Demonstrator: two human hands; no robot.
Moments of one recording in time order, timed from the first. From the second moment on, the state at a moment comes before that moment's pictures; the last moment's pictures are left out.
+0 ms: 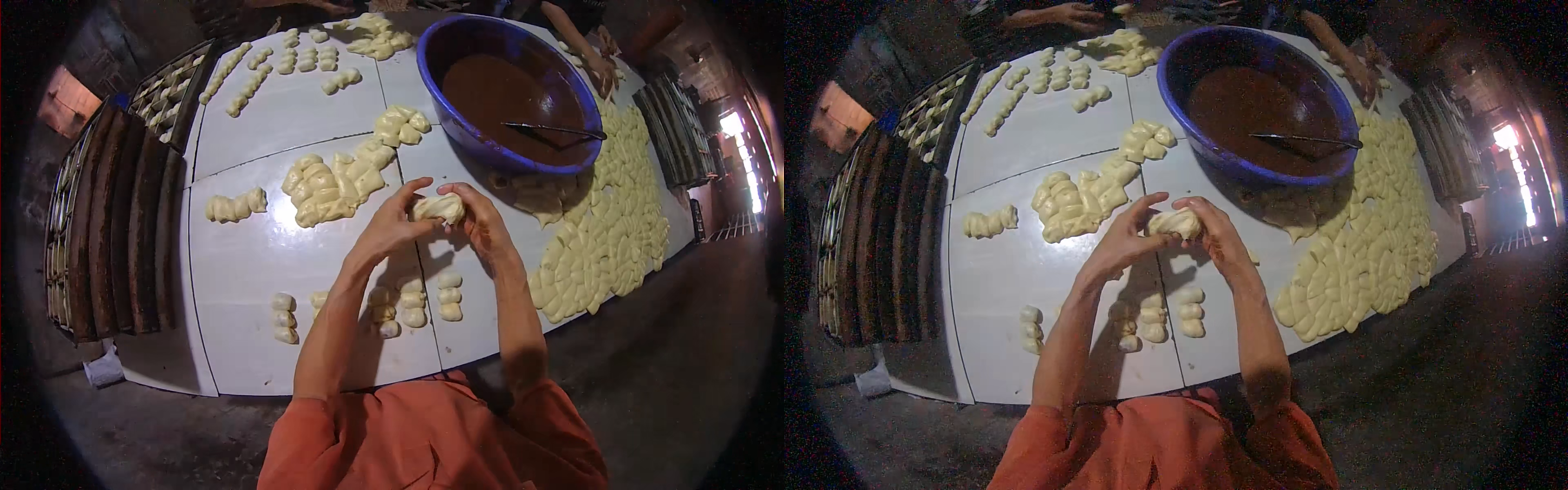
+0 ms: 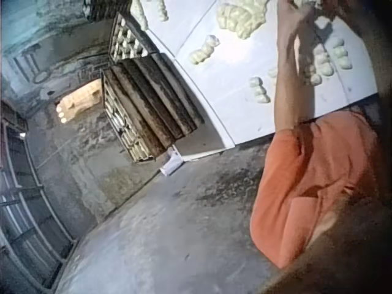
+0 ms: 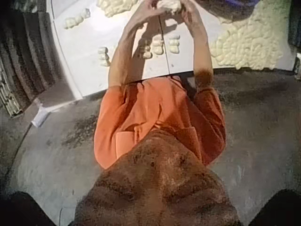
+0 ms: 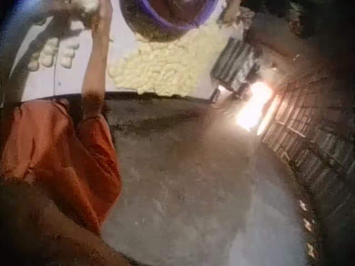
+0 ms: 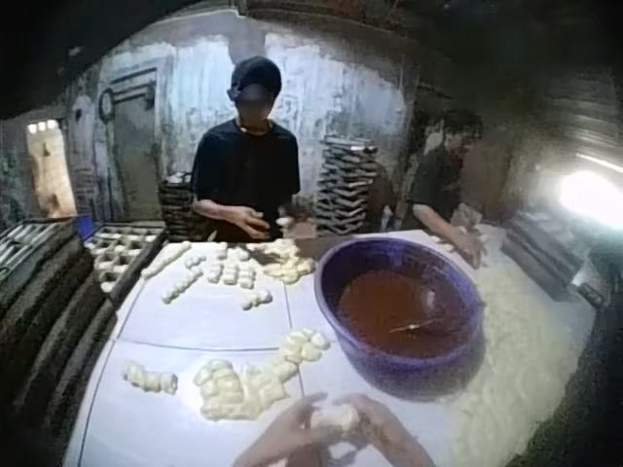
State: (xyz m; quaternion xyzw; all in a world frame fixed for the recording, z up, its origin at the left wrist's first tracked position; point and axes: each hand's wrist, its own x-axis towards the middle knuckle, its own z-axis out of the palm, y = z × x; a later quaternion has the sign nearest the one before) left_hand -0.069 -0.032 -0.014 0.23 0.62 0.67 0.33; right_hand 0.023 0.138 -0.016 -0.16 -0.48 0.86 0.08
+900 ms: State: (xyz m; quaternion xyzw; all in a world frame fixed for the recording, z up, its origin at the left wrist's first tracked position) left_hand -0.052 0.022 0.002 0.45 0.77 0.37 0.27; right_hand 0.093 0.182 -0.032 -0.22 -0.50 0.82 0.15
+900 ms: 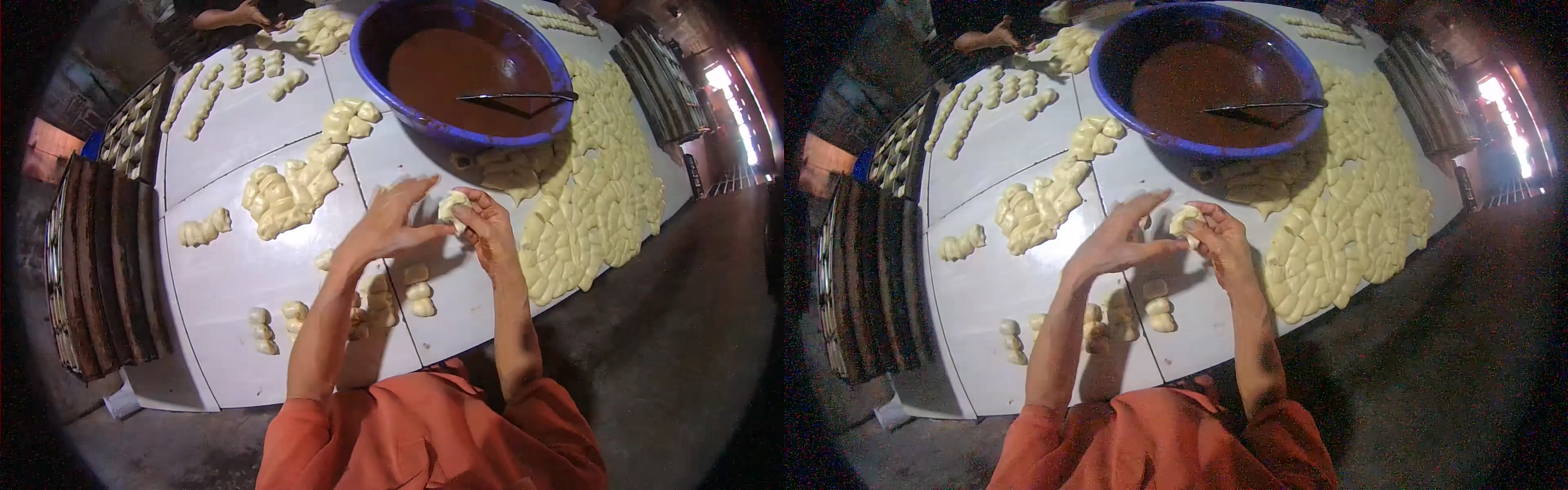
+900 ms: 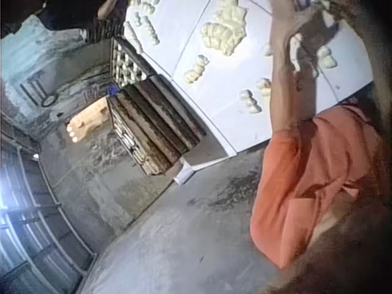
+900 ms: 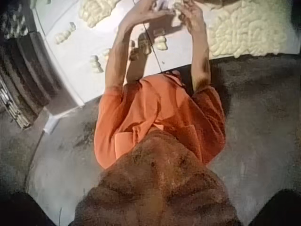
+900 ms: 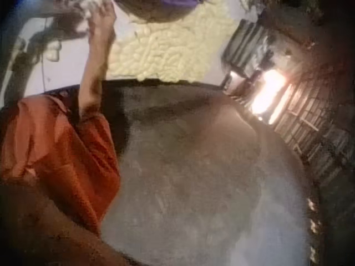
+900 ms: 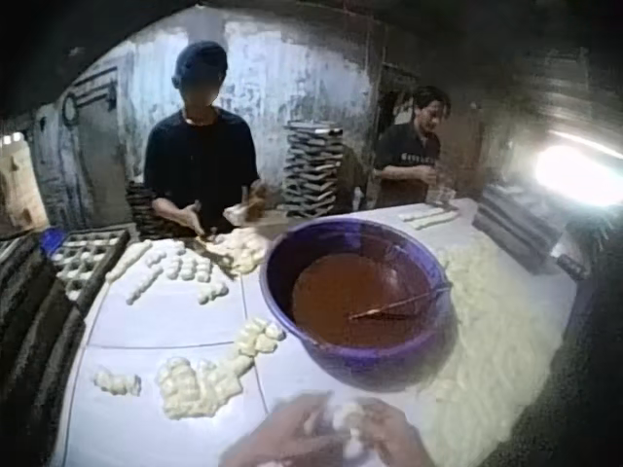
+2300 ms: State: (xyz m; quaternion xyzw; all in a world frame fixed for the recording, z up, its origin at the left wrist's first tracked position) left_hand -0.018 0.016 -0.013 0.16 0.62 0.69 0.33; right_hand -0.058 0.300 0.069 -0.12 -0.73 0.66 -0.11
